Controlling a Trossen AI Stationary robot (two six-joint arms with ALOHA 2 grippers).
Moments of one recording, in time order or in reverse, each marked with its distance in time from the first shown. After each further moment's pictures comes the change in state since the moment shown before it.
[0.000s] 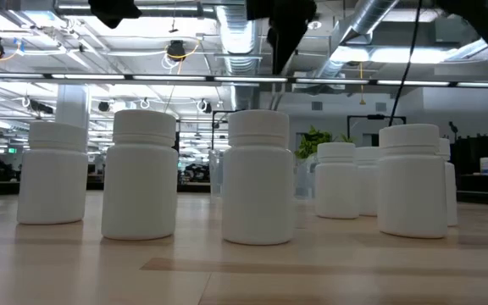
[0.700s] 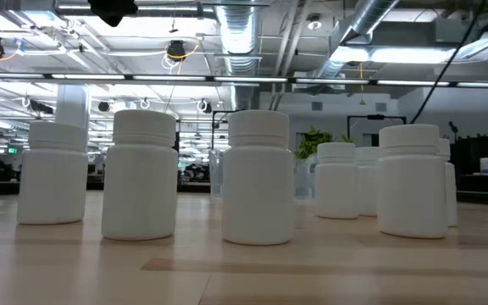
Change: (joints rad) left arm 0.000 -0.001 0.000 0.000 0.065 0.035; right arm 0.264 -0.526 -0.394 -0.004 -0.135 0.453
